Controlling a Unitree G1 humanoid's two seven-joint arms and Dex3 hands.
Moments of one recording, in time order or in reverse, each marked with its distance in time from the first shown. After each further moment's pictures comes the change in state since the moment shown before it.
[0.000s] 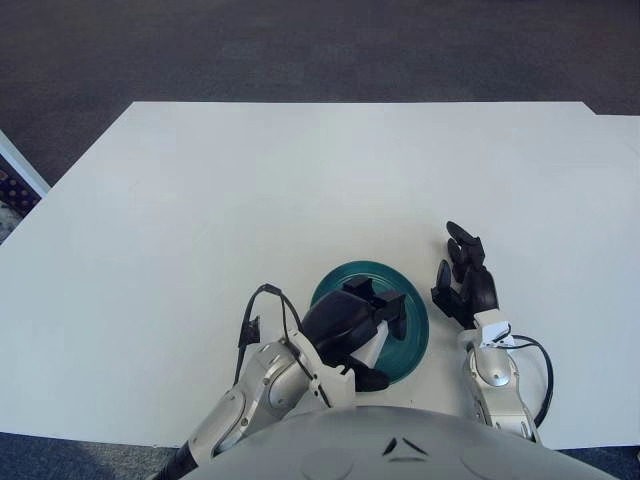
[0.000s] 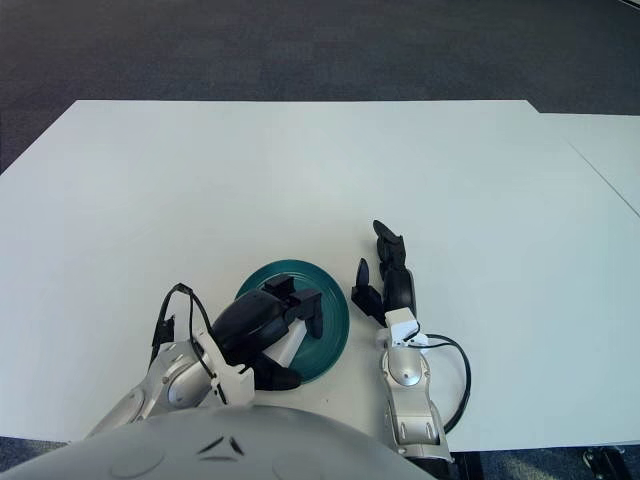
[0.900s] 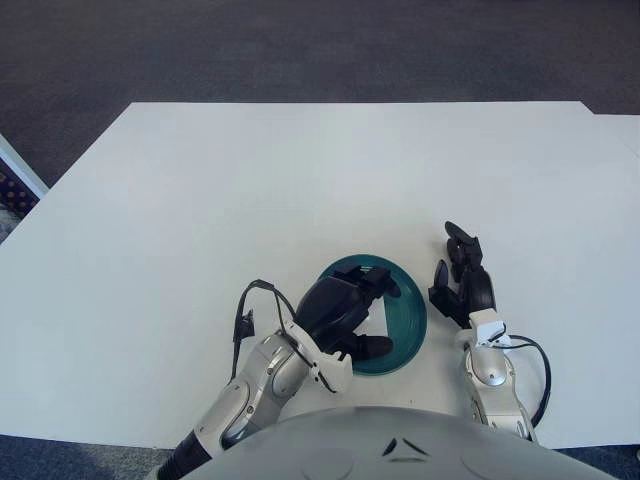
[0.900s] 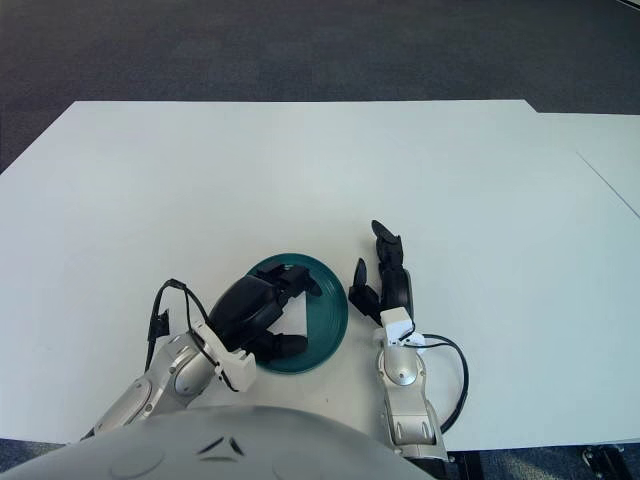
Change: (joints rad) left arm 0.005 -0.028 0.062 0.064 0.036 0.014 0.115; right arm 0.000 0.002 0.013 -0.011 -0.036 0.019 -0.025
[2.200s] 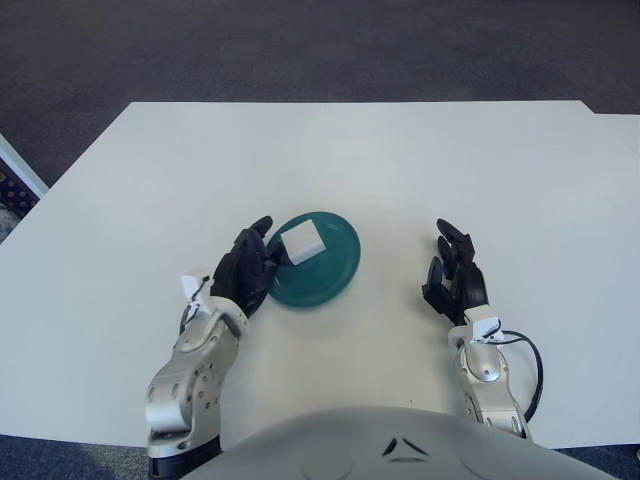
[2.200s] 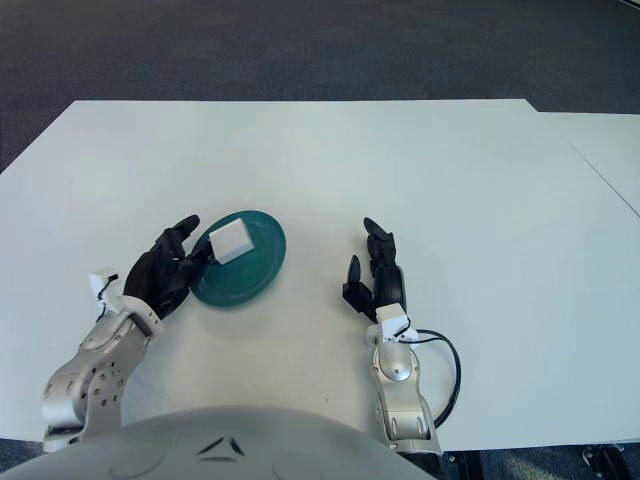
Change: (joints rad) left arm 0.065 -0.357 0.804 -0.211 -1.319 0.729 0.136; right arm -0.025 0.023 0.016 0.015 0.038 -0.029 0.037
